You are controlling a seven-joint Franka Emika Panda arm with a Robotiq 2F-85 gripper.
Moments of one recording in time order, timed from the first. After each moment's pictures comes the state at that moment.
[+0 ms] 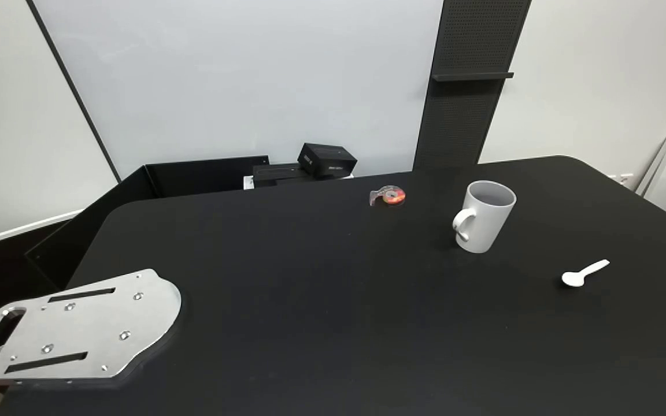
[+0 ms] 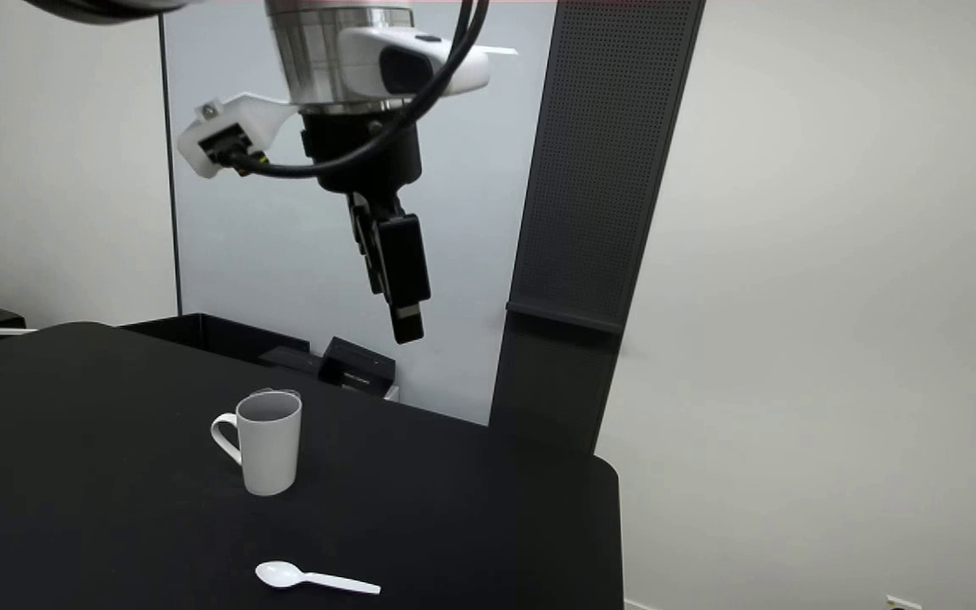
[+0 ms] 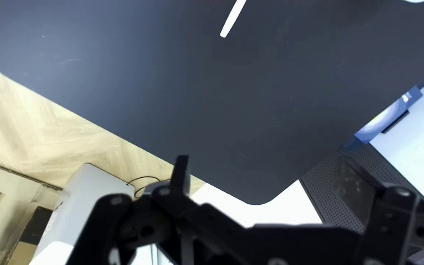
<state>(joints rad) -0.30 -0.22 -0.03 -2.39 -0.08 2.48 0.66</state>
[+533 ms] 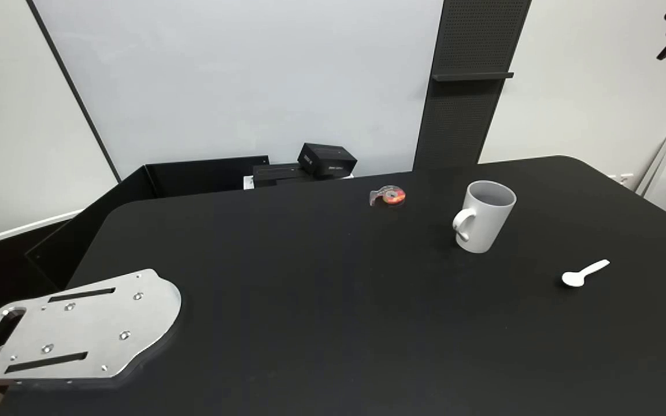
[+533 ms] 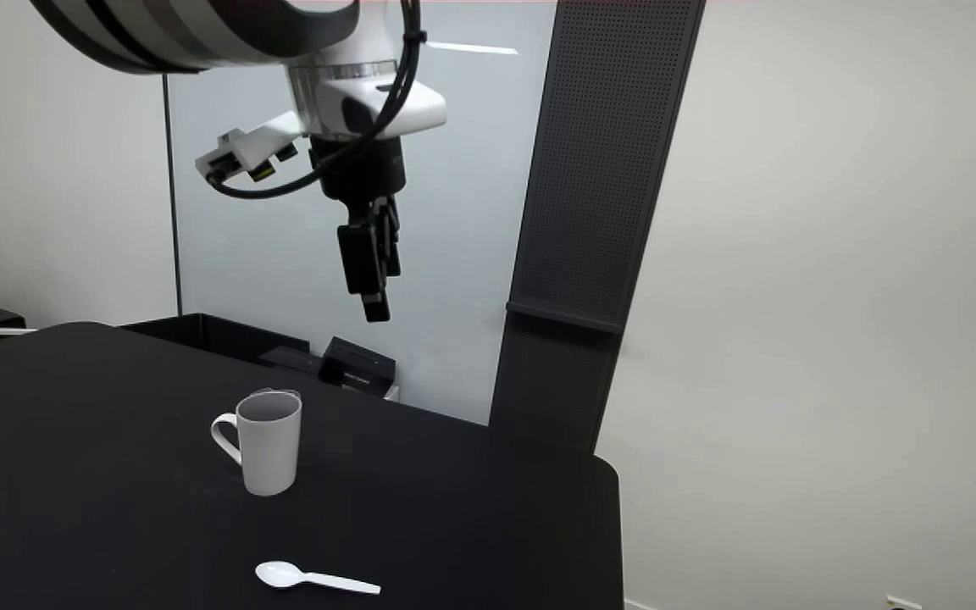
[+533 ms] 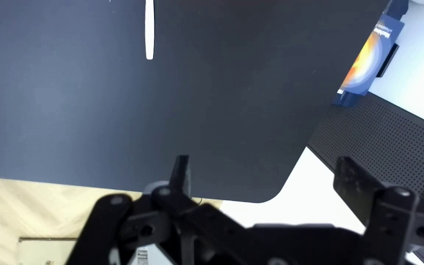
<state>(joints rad) -0.21 -0.04 -0.01 -2.24 -0.09 2.52 1.14</state>
